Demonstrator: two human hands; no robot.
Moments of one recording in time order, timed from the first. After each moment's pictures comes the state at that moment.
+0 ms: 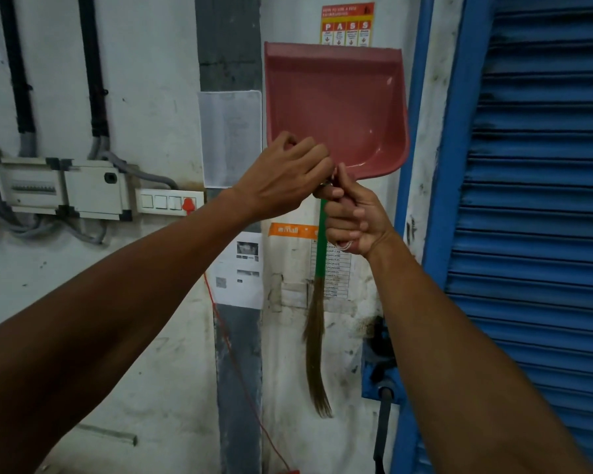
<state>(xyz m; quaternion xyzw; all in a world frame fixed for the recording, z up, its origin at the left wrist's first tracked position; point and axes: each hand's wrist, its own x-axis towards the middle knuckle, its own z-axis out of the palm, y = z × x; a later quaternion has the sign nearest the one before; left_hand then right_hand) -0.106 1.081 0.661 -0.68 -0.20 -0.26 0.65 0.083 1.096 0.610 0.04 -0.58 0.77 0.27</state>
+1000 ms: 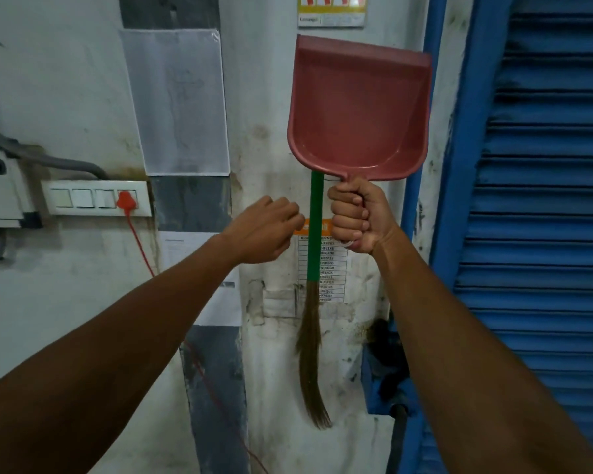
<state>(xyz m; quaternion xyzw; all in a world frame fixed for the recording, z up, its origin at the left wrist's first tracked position) -0.150 1.327 0.553 -0.85 -0.26 -0.18 0.43 0.083 1.286 0.576 -0.06 -0.55 0.74 0.39</state>
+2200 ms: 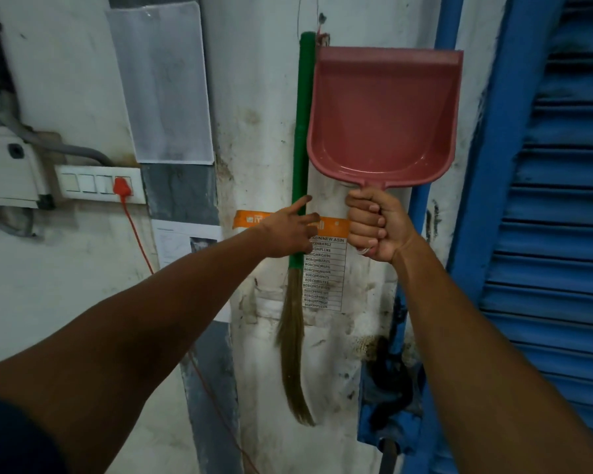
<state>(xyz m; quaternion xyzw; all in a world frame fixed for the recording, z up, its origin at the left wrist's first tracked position) -0.039 1.399 0.537 -0.76 -0.35 0.22 0.50 0.185 1.370 0.550 -0.06 -0.56 0.75 0.35</state>
